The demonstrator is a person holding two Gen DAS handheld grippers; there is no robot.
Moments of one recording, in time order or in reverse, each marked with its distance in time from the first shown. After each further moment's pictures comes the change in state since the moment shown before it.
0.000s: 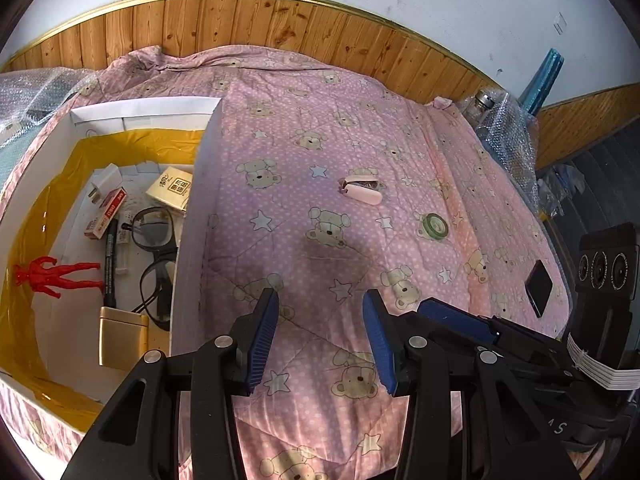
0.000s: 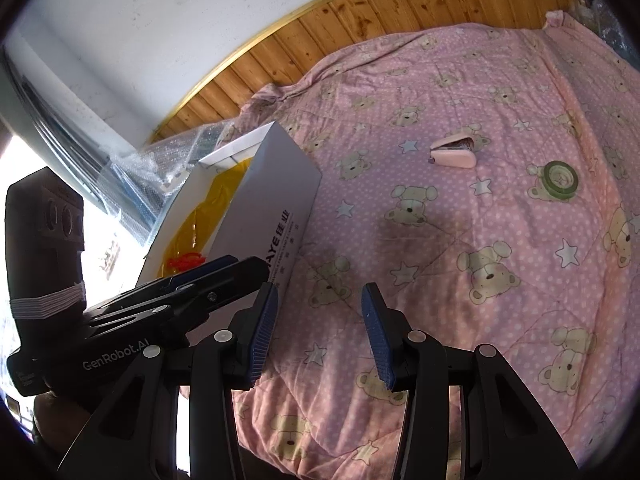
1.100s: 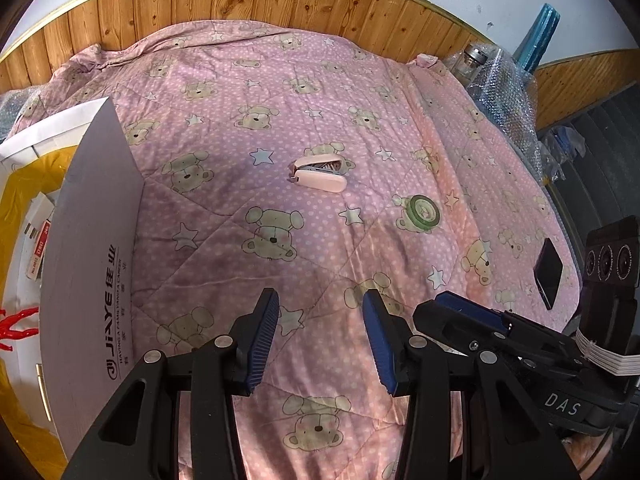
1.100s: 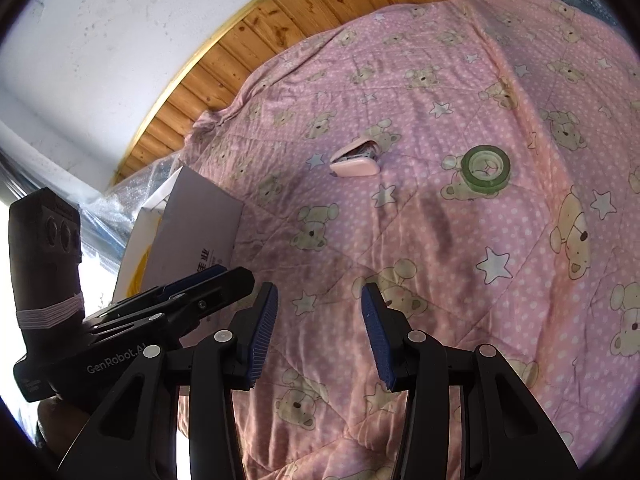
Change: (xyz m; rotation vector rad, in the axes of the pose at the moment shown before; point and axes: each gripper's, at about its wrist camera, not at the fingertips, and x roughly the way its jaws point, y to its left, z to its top) left arm 0.085 -0.054 0.035 0.081 0.126 -0.006; right arm 0.000 -0.101 0.028 0.171 -0.008 -0.053
